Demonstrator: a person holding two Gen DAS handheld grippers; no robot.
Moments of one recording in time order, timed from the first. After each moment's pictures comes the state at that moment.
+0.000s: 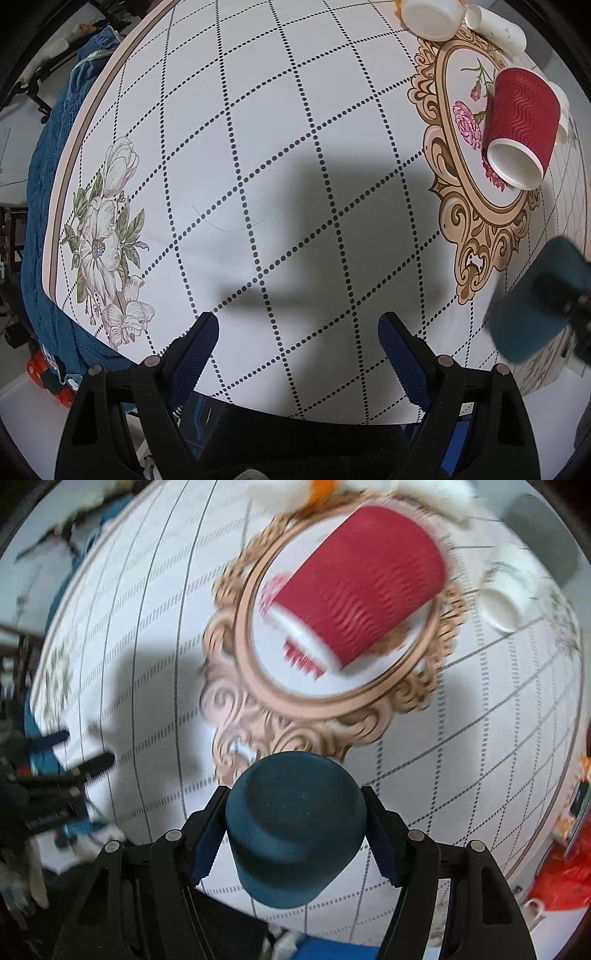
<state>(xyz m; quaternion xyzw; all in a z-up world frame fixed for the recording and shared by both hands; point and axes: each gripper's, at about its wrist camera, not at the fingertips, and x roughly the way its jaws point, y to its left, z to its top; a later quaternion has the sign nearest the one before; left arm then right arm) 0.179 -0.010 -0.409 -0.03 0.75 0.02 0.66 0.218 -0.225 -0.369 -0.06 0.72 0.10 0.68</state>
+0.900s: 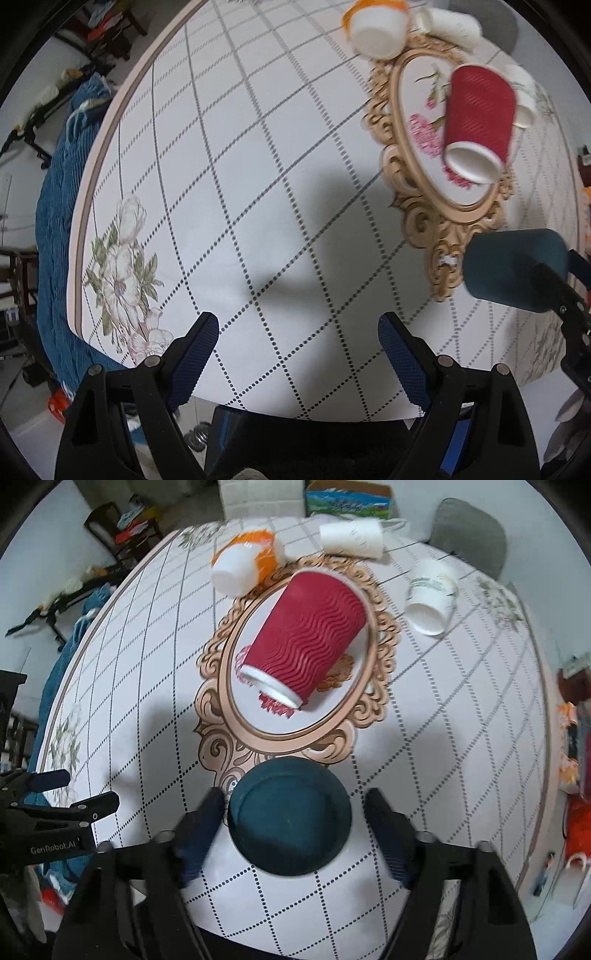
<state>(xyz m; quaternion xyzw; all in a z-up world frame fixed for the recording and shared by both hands) 0.188 -0.040 -0.359 0.03 0.71 -0.02 0.70 0.183 -0.238 -0.334 0.02 0.63 0.02 0.78</state>
